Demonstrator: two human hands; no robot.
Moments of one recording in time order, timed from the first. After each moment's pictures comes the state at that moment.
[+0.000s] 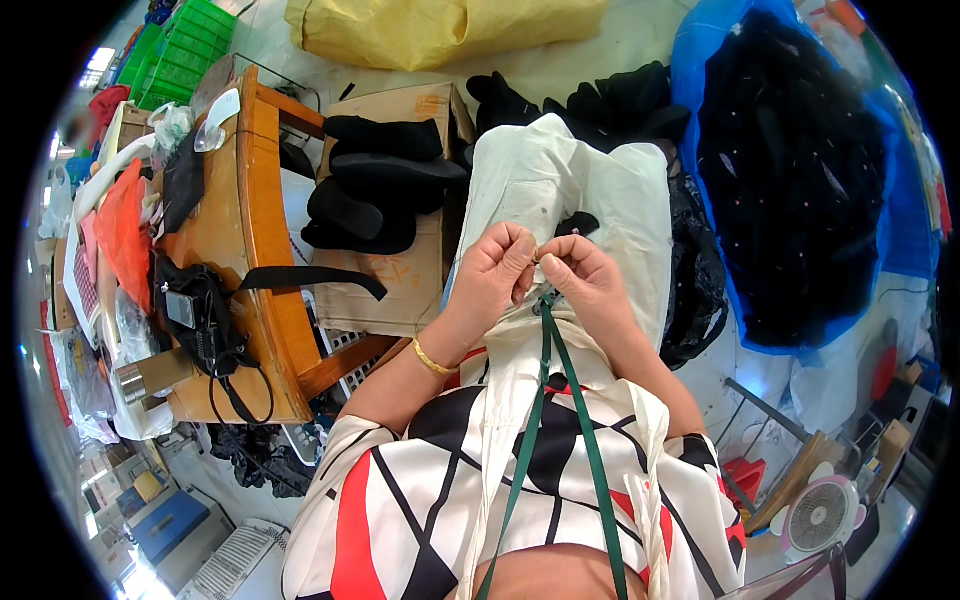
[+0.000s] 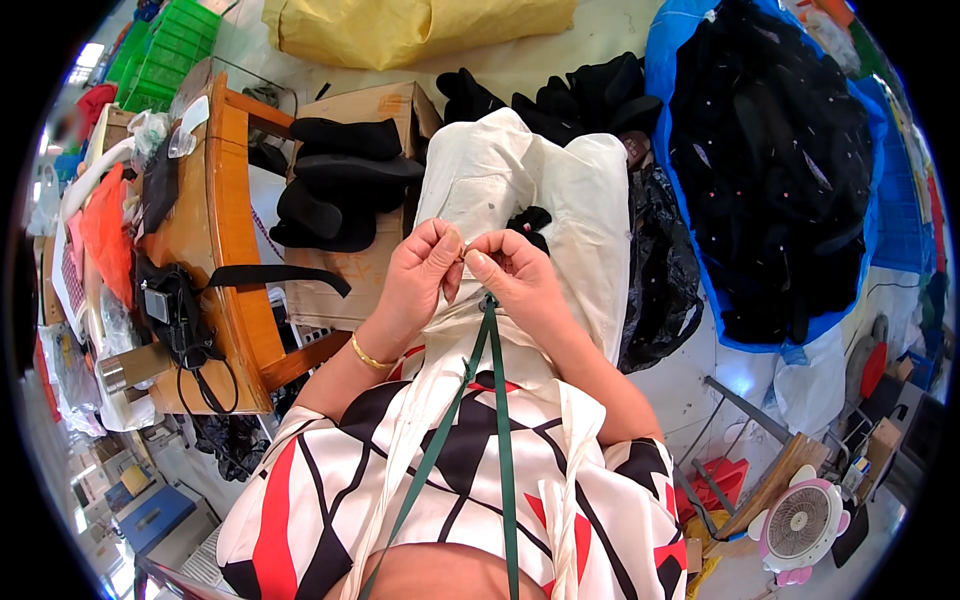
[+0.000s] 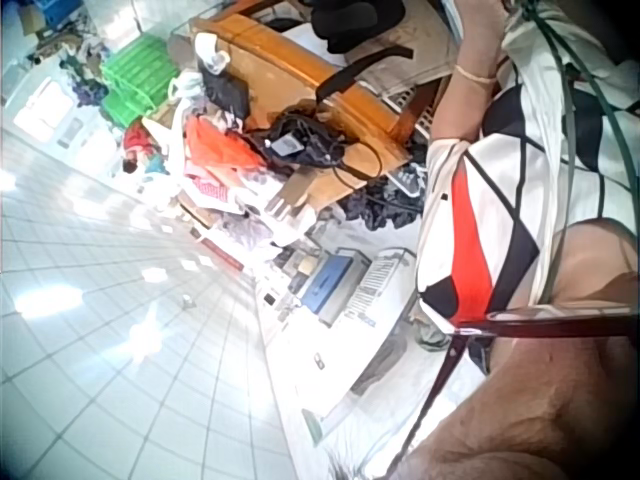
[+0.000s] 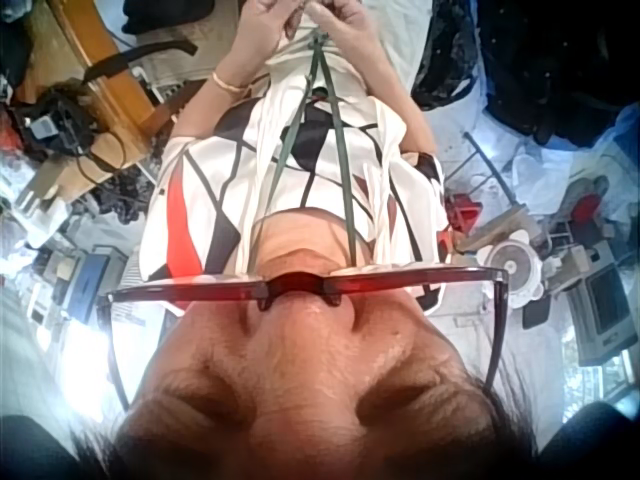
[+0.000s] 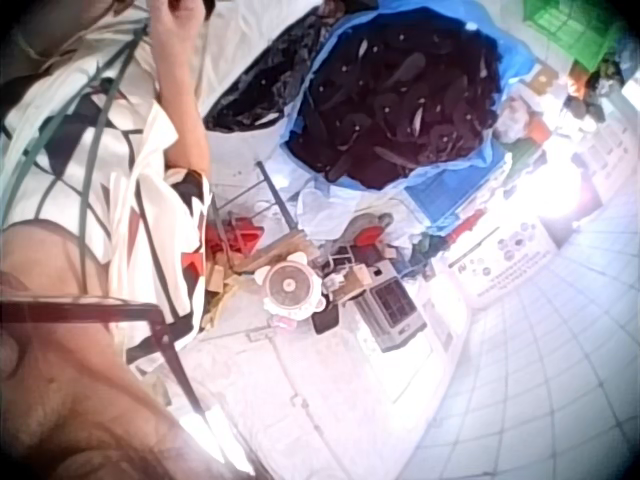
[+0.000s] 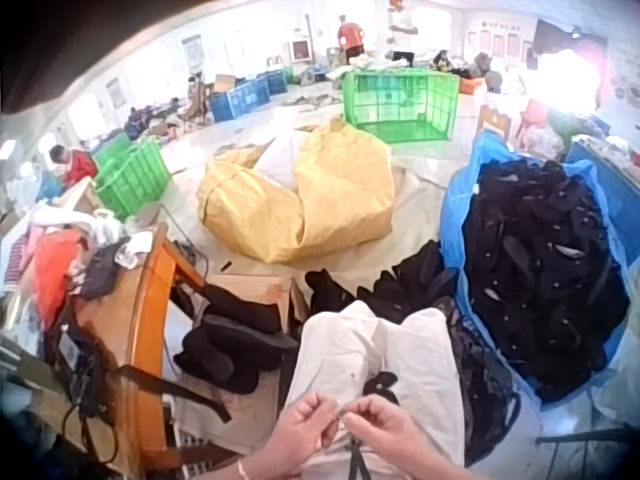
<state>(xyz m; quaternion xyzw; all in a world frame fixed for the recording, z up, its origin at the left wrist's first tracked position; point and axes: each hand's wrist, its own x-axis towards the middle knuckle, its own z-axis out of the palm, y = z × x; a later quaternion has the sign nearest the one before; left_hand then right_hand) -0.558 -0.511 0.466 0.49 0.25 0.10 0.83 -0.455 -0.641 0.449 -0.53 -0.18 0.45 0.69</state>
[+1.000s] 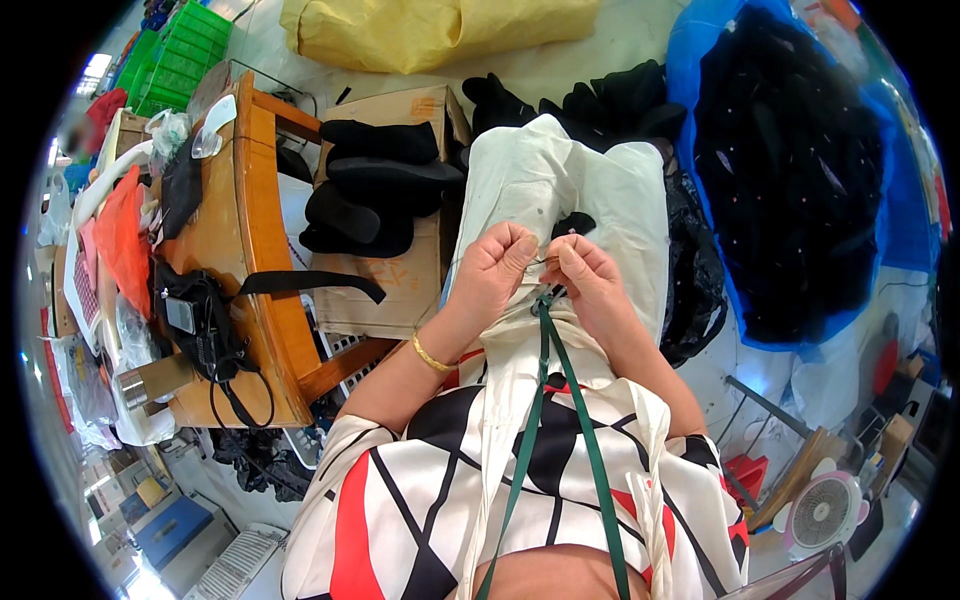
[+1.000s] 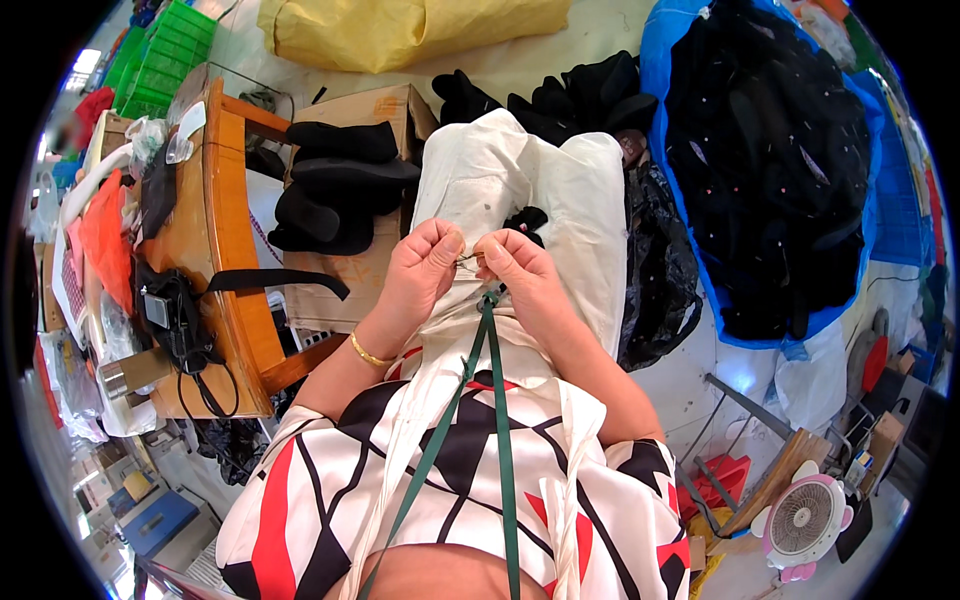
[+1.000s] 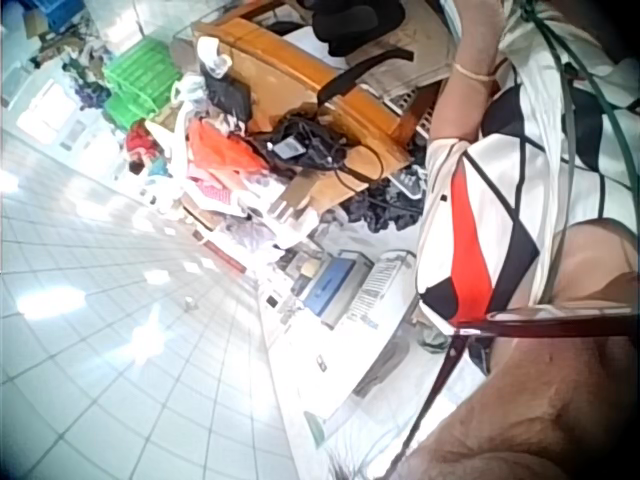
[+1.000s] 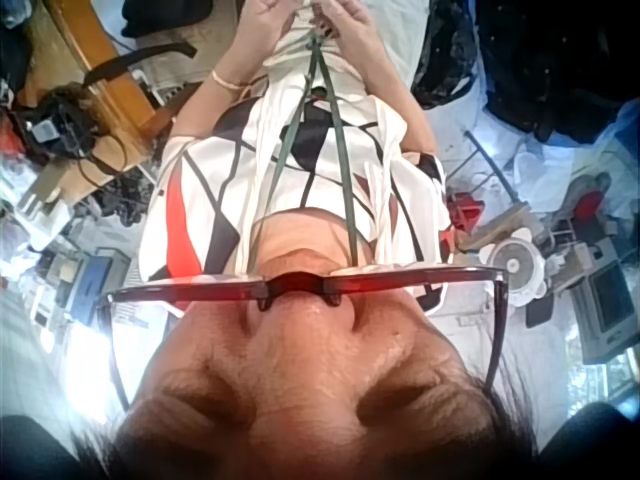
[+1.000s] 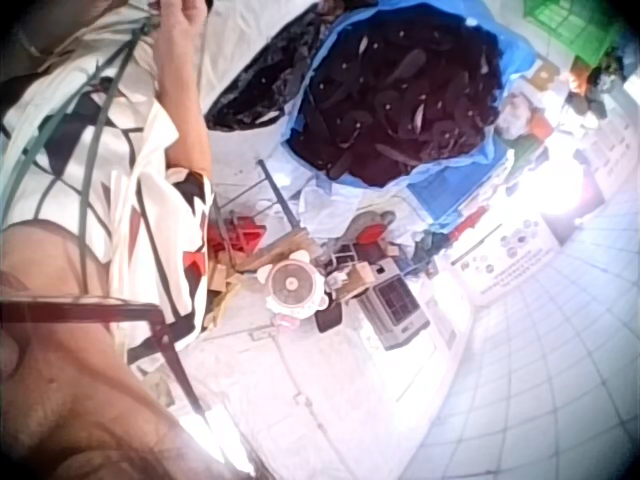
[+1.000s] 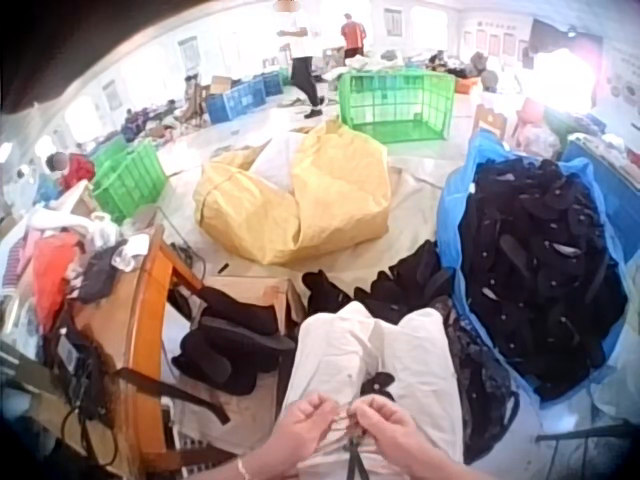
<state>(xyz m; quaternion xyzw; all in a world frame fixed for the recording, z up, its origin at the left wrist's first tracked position) -0.555 -0.508 0.452 0.48 0.22 0.10 0.84 -0.448 -0.648 0.436 -0.42 -0.11 0.50 0.75</state>
